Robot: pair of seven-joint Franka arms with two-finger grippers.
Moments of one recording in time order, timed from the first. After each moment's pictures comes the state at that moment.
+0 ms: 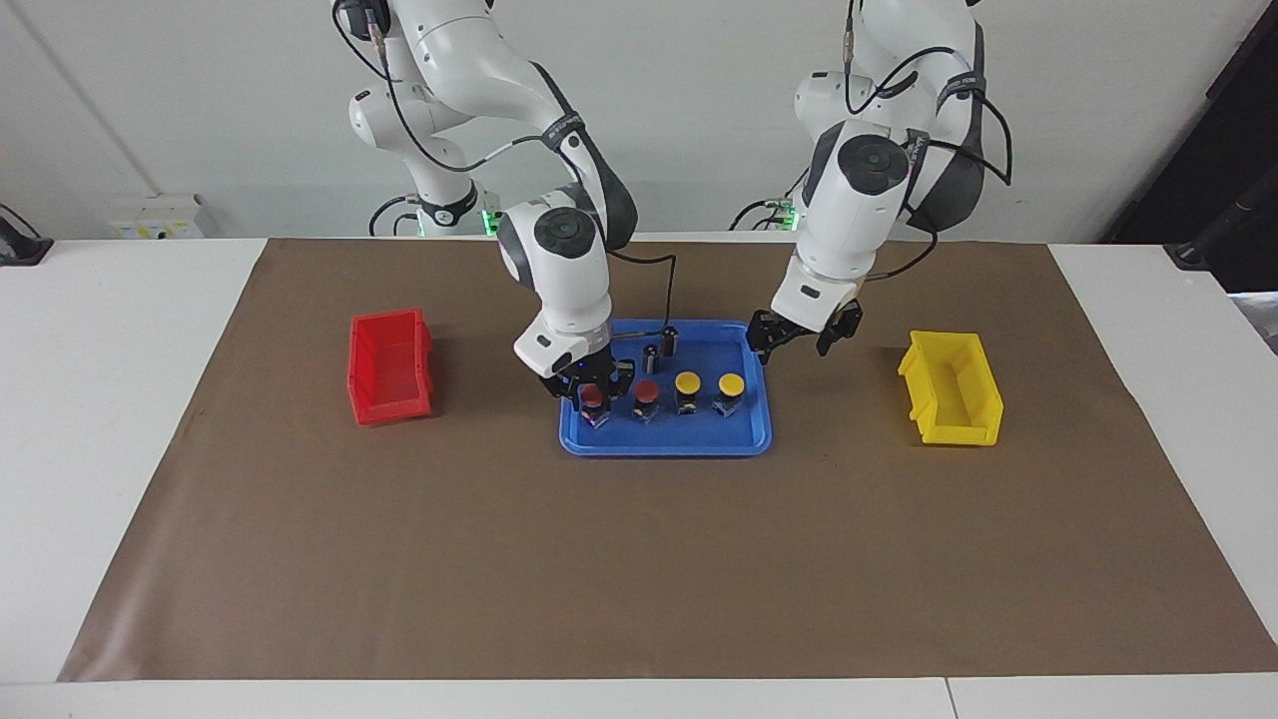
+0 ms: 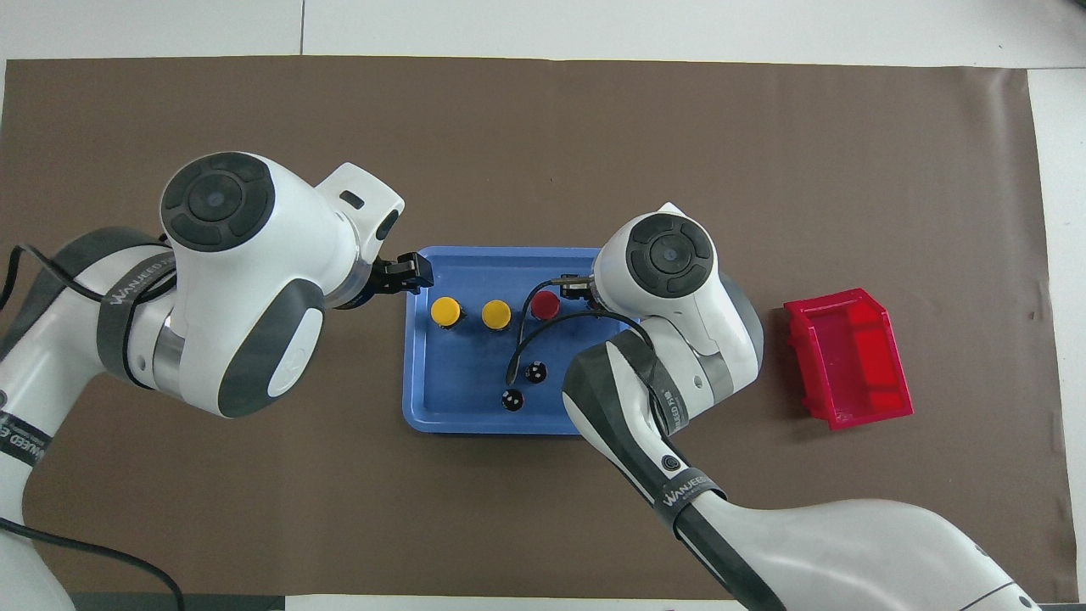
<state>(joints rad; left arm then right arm) -0.48 0.10 -0.03 -1.91 -0.03 2.01 -0.58 0.55 0.31 -0.05 -1.90 0.03 2.29 0.52</state>
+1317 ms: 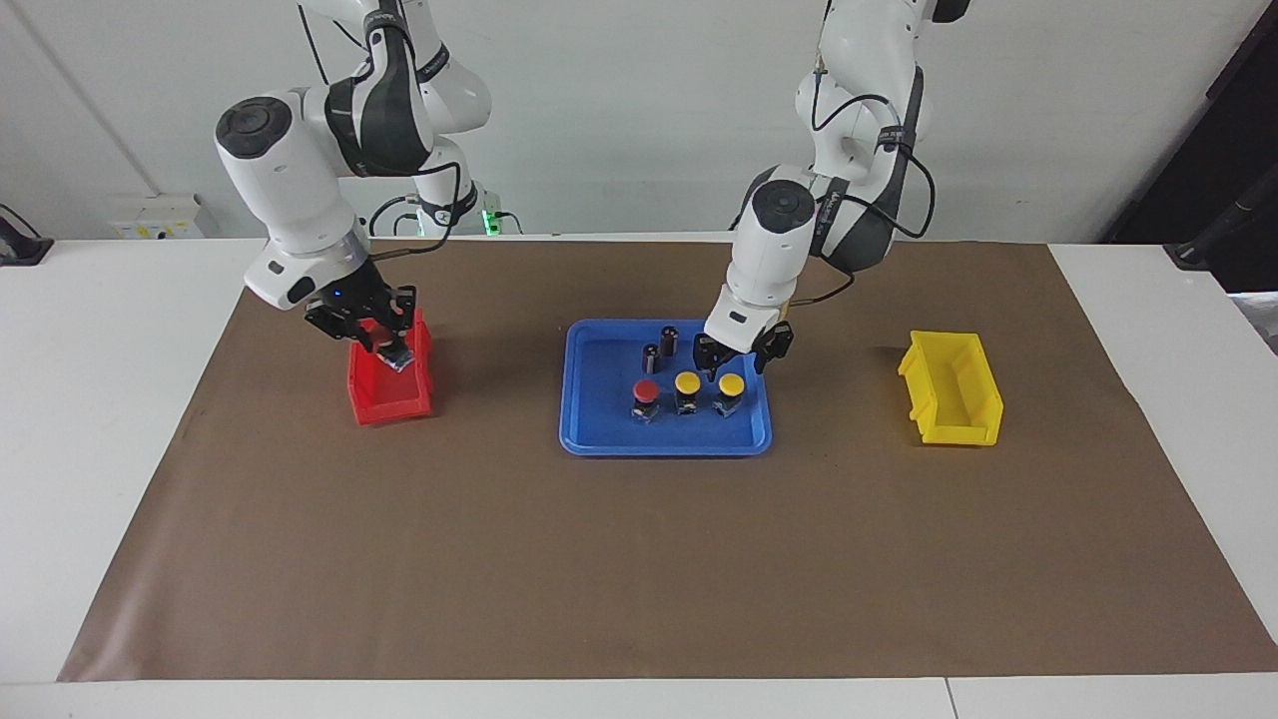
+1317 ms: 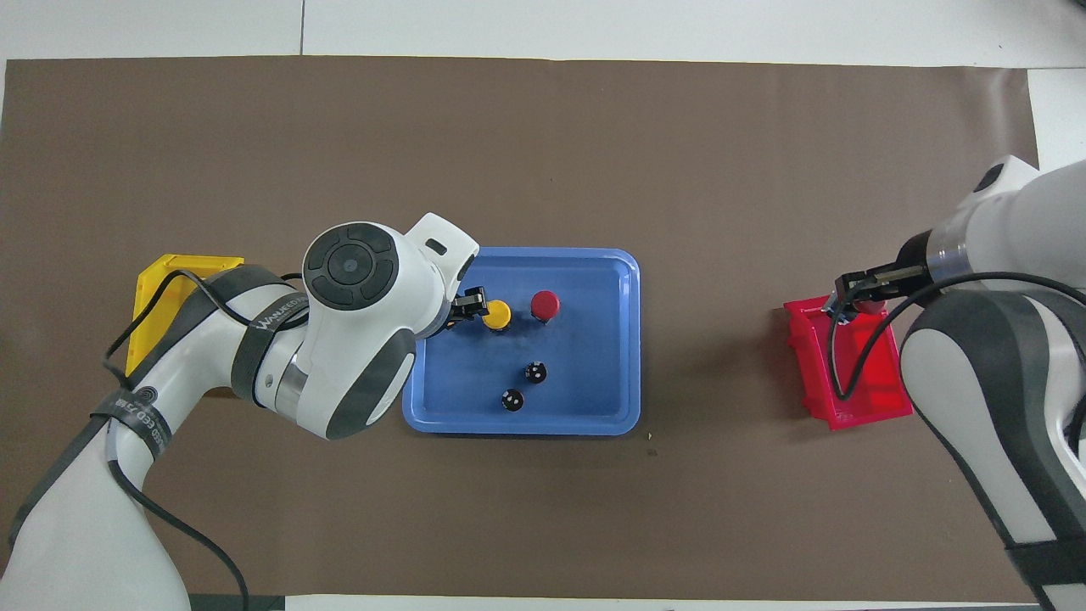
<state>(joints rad) -0.57 0.17 -0.03 -1.99 -0.03 2.18 -0.67 0.07 -0.12 -0.07 -2.10 0.03 1.96 -0.14</state>
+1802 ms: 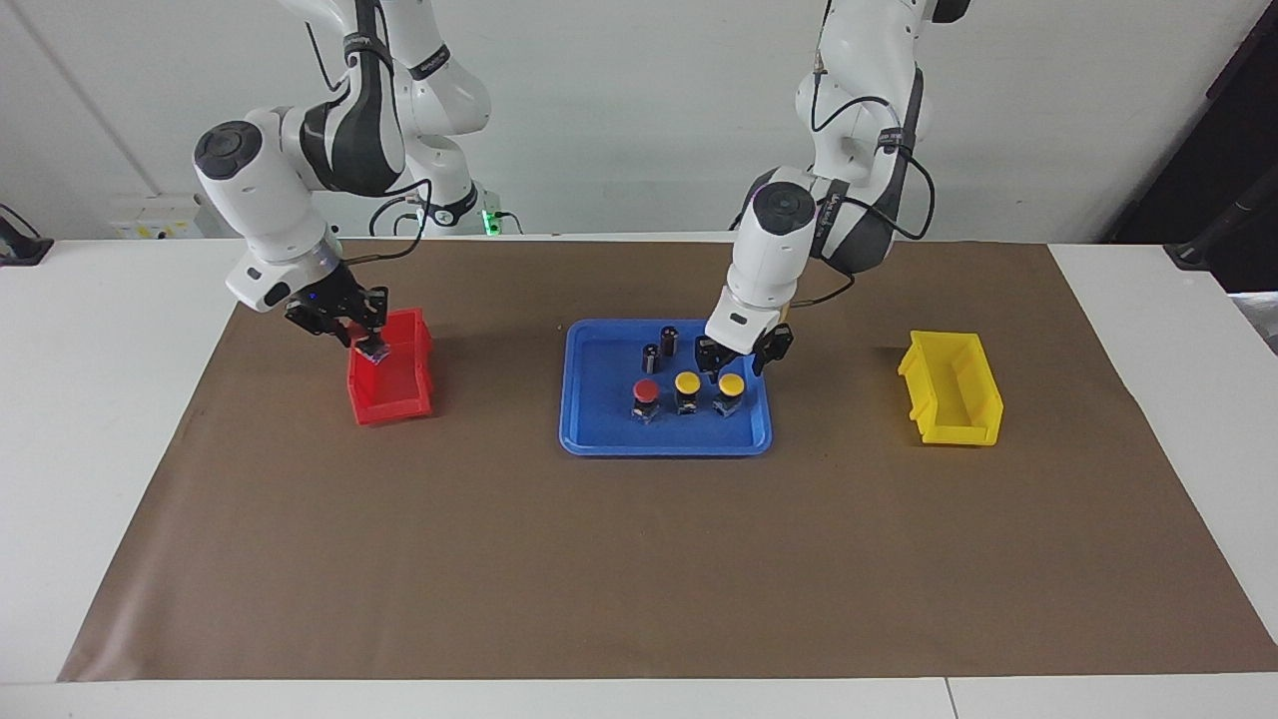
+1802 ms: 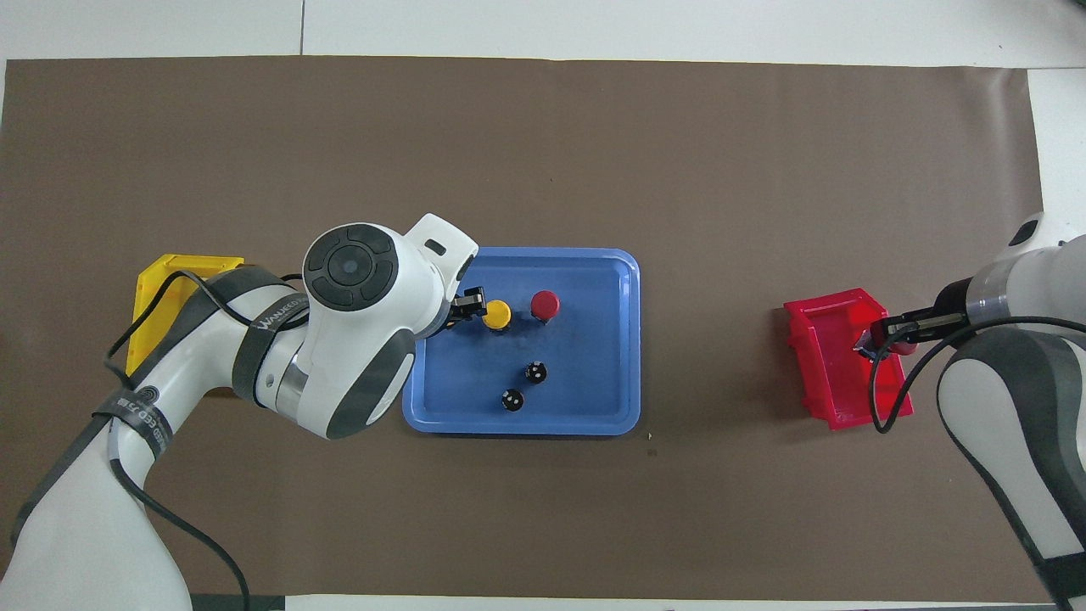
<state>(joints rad) -0.57 0.18 -0.03 -2.00 -0.03 2.19 -0.67 -0.01 -0.14 -0.07 -2.28 0.03 2.09 -0.19</state>
